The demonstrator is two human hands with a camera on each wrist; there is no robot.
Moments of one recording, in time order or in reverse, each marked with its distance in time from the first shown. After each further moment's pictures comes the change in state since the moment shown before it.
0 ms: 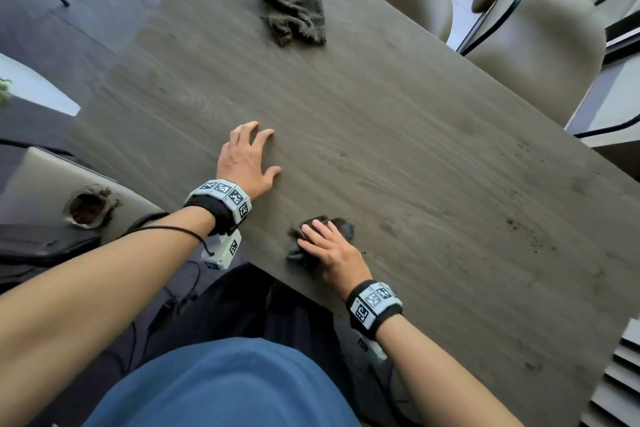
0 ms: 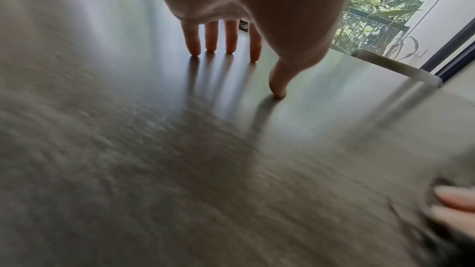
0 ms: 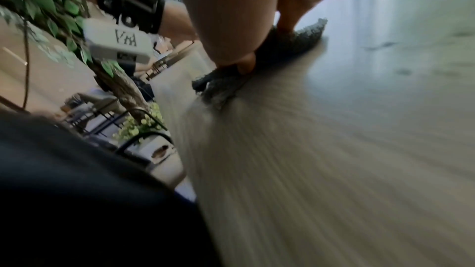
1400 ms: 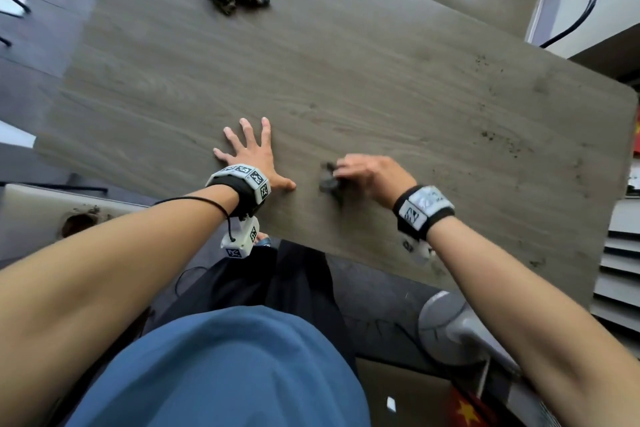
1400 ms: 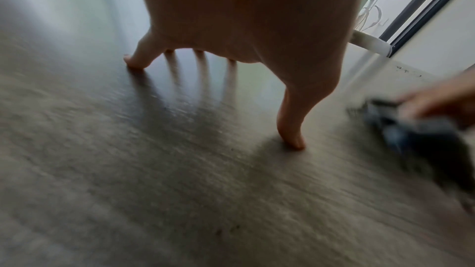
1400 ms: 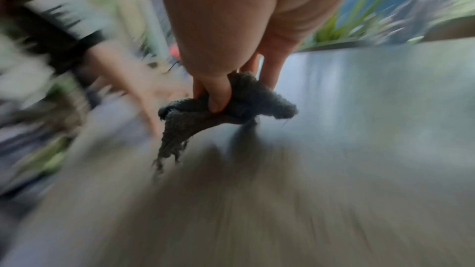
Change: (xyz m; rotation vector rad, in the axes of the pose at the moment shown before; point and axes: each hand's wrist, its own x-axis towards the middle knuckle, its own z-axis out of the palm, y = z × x) left_hand -0.049 0.056 0.019 0.241 -0.437 -0.054; right_hand -0.028 0.050 -0.074 -0.016 0.158 0.012
